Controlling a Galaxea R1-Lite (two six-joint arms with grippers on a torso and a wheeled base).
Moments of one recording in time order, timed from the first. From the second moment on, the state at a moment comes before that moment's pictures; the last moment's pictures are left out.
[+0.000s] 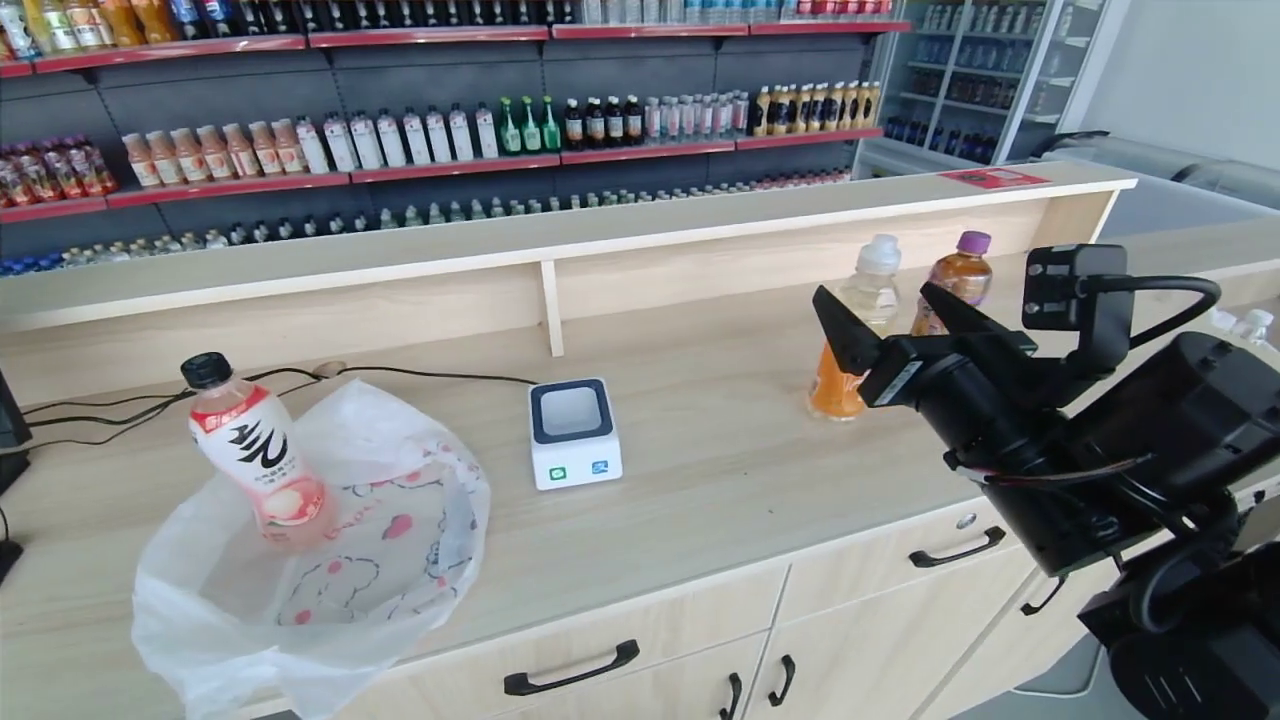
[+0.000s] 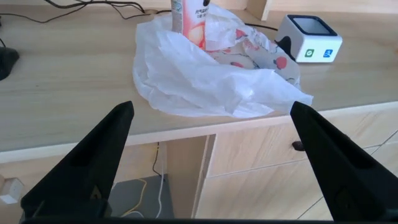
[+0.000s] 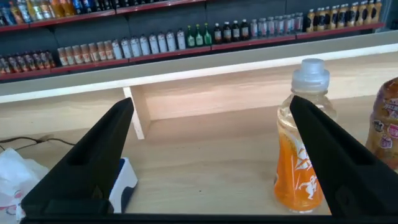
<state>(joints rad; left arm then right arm) 0.00 0.00 0.00 0.00 0.00 -0.03 0.54 1.79 -0.58 -1.57 -0.27 -0.01</state>
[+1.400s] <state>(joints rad) 0.00 0.00 0.00 0.00 0.00 -0.02 0.63 1.80 -0.42 -1.57 -0.27 -0.01</state>
